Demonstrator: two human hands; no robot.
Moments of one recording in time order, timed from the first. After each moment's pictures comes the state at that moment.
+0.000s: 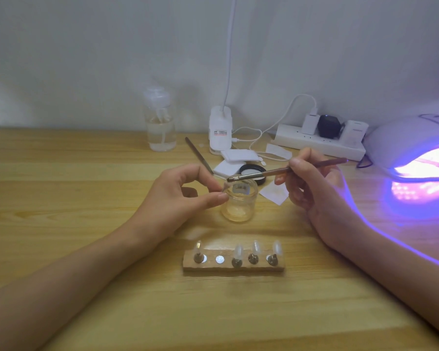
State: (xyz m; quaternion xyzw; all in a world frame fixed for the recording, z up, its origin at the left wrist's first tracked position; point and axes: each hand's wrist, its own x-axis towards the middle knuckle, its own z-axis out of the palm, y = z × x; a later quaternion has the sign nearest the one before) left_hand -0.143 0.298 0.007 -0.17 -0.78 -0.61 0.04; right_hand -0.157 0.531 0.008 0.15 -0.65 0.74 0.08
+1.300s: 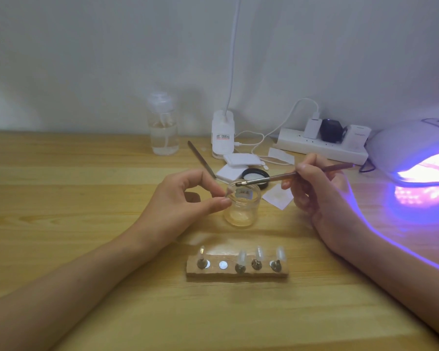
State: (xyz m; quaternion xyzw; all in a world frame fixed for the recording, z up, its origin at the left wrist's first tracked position) left_hand -0.146 0.297 0.004 -0.17 -0.78 -0.60 0.04; right_hand -0.157 0.531 0.009 0.12 -0.65 0.74 0.10
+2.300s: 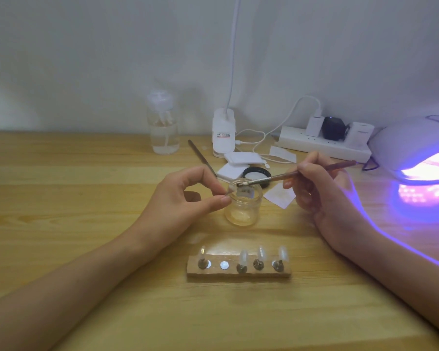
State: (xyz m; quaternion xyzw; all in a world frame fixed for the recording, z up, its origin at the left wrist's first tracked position) left_hand -0.149 0.294 -0.001 -0.20 -0.78 -0.60 0.05; right_hand -0.157 0.529 0.010 0.12 -0.64 0.75 0.10
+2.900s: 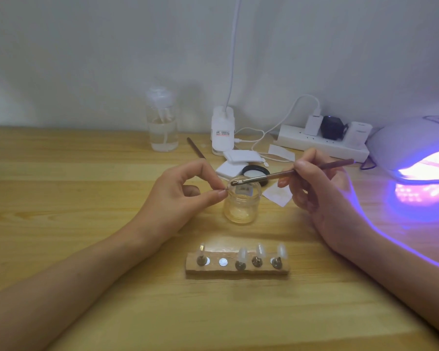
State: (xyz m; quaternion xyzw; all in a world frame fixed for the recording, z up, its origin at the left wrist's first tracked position) left_hand -0.153 0.294 -0.002 -0.20 -0.76 -0.61 0.06; right_hand -0.155 0.529 0.009 0.15 -0.65 0.74 0.10
